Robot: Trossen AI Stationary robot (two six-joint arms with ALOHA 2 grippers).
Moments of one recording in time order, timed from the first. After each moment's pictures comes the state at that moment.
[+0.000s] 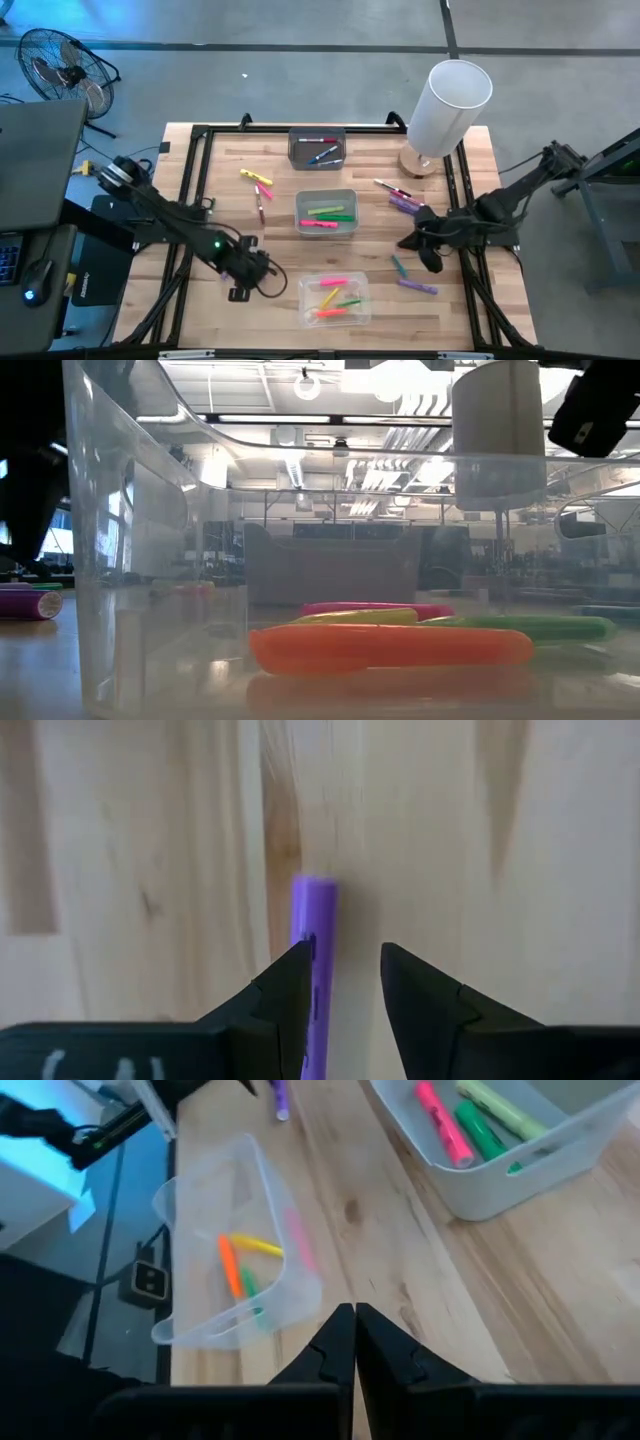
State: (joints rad) left arm -0.60 1.46 0.84 -0.60 -0.08 -0.57; right arm 0.56 0.81 0.61 -0.46 0.31 0.86
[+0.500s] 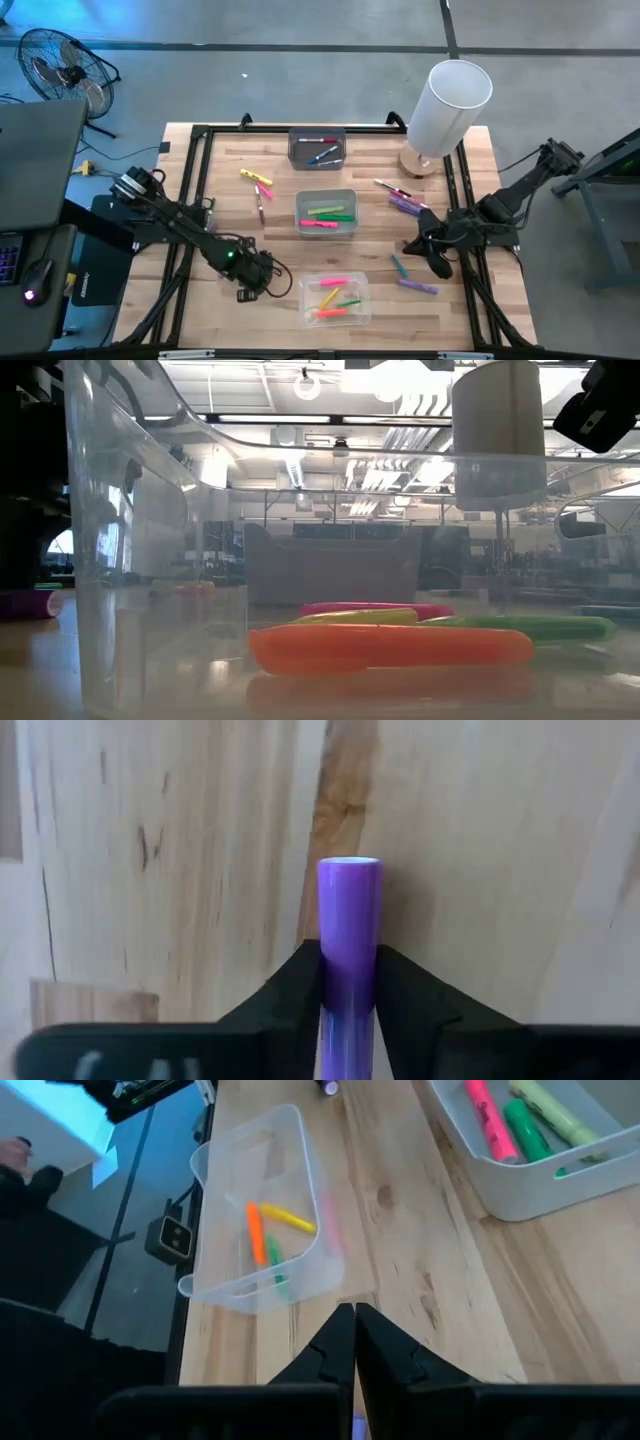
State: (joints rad) left arm -0.60 1.66 0.85 -0.60 -0.06 -0.75; right arm 0.62 0.79 0.61 -0.47 0.28 0.77
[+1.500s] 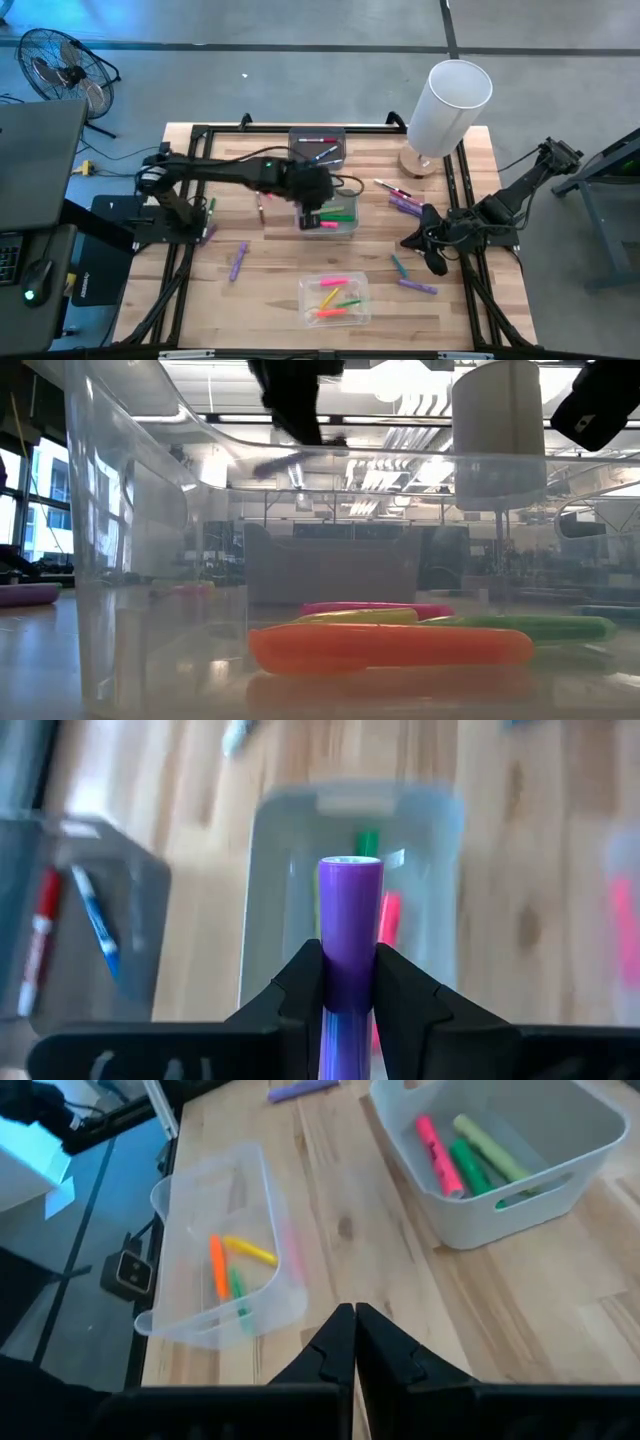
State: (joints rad) left arm 0.00 1.73 1.60 -0.86 -0.16 -0.02; right arm 0.64 0.79 0.61 -0.48 0.43 0.79
